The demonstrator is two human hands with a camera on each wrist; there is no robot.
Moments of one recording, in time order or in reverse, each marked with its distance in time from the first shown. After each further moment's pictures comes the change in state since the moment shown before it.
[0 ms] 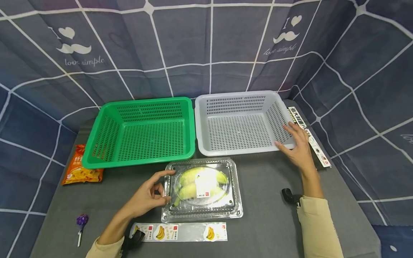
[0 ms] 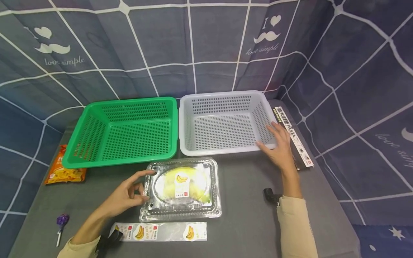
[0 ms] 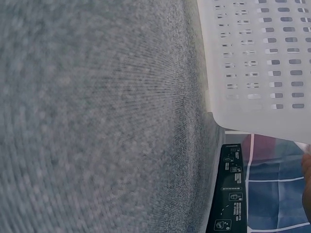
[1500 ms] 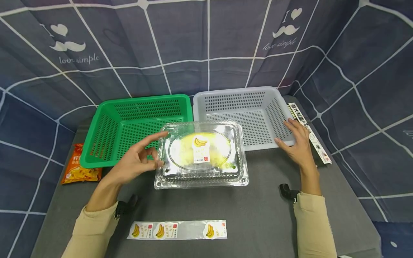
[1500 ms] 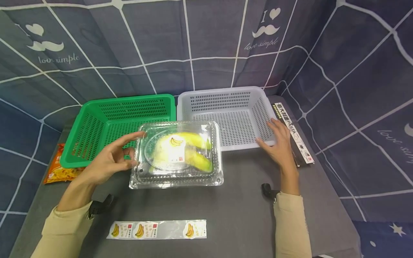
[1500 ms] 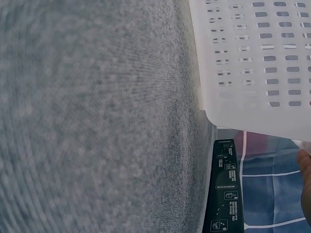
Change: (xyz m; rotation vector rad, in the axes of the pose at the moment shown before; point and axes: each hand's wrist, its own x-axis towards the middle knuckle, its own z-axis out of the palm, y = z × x) left_hand 0.052 0.084 -0.048 -0.039 -0.060 0.114; right_hand 0.000 0.007 0.004 -0.013 0.025 -0.047
